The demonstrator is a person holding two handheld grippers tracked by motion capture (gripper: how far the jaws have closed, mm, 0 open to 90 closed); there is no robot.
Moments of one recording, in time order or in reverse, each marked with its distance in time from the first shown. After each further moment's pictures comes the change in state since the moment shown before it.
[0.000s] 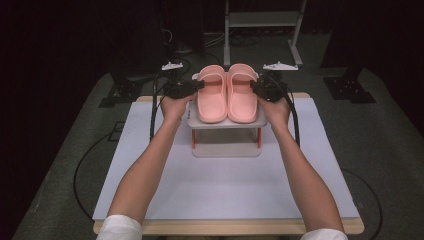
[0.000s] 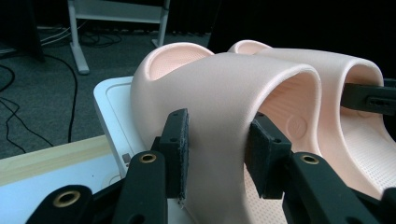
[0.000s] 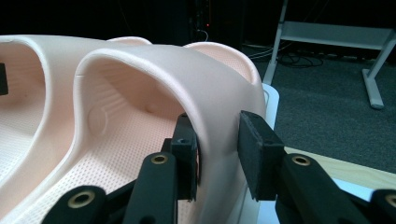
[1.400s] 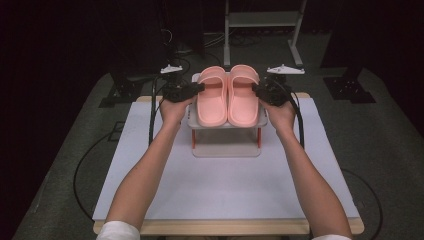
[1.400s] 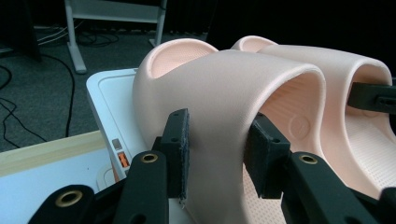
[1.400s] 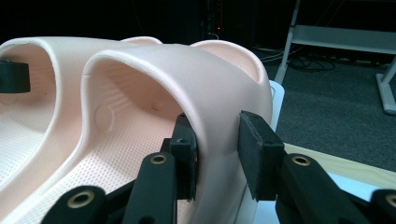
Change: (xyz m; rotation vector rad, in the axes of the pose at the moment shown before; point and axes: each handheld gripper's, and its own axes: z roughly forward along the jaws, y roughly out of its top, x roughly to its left) left arm -0.010 -0.005 -0.012 0.005 -0.007 0.006; right arm 0.000 -0.005 -0.021 -0.015 0.046 -0.005
